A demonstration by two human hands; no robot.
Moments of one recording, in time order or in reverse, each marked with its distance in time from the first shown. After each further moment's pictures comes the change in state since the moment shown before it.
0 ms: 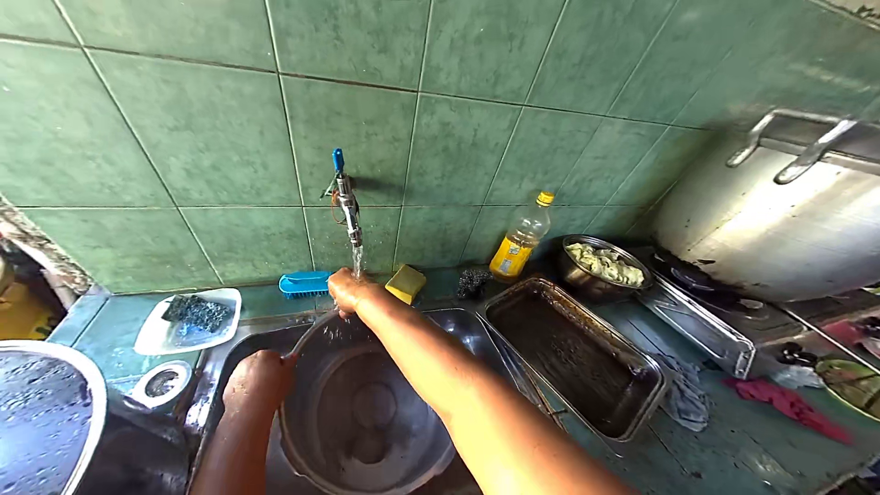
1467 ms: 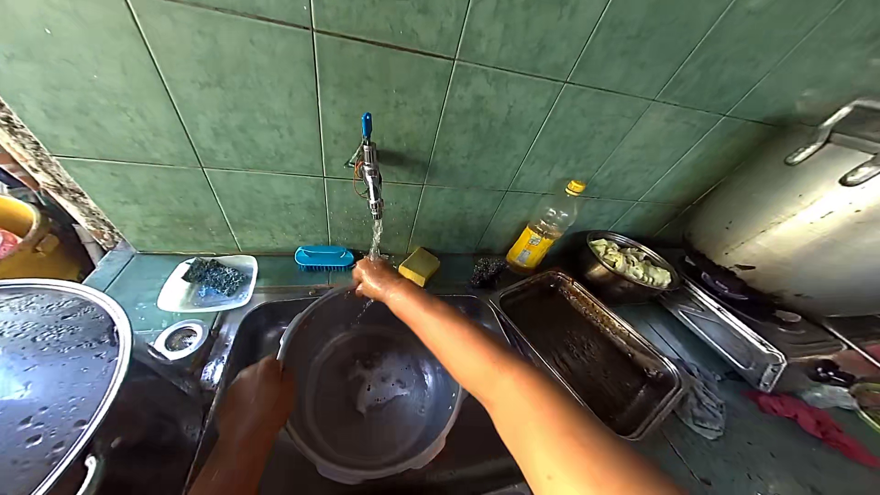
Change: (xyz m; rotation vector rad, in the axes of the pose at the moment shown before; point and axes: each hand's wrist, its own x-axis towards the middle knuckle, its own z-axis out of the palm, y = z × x) left_hand -0.051 -0.033 0.038 -0.005 0.093 -0.052; right_hand -0.006 0.028 0.038 0.074 0.134 -0.103
